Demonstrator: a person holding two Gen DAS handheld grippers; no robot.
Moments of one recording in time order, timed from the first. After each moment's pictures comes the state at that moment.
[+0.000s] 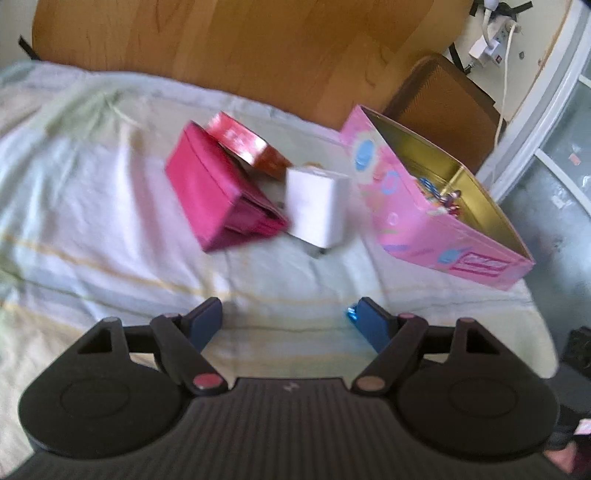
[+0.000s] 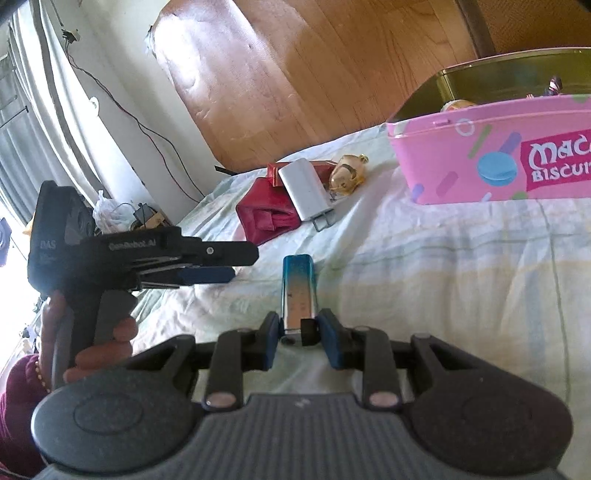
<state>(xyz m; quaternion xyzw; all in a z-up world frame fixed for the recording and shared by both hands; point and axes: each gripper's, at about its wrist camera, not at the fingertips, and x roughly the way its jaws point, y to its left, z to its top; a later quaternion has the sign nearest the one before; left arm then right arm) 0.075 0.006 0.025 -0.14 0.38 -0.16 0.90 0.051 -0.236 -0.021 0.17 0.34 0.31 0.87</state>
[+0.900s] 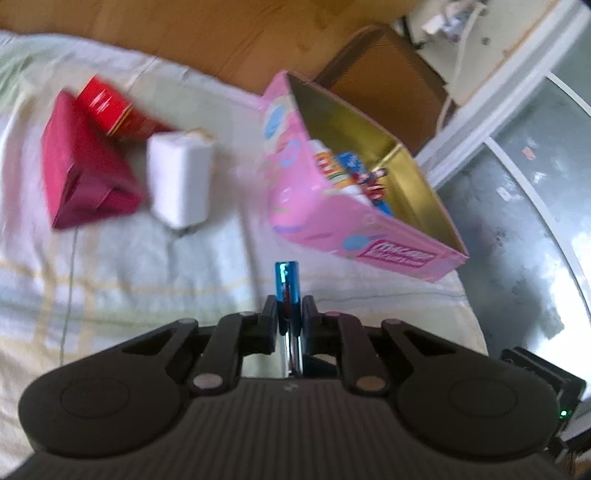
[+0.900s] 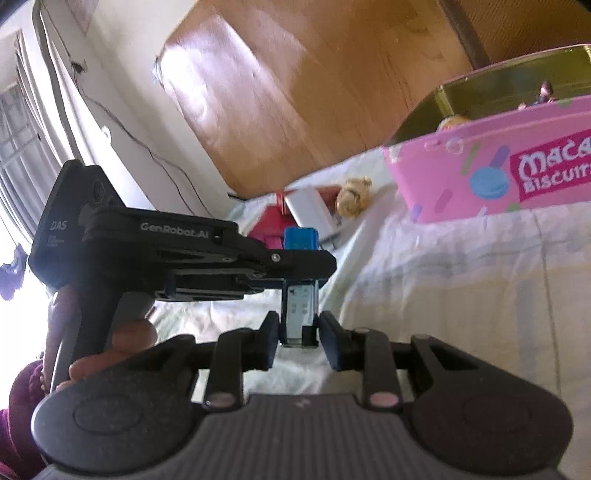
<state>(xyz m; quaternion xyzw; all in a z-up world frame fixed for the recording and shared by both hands) 0.092 -0.054 0.041 -0.18 0.41 -0.26 0.86 0.044 -0.251 -0.019 0.22 0.30 0.32 0.87</state>
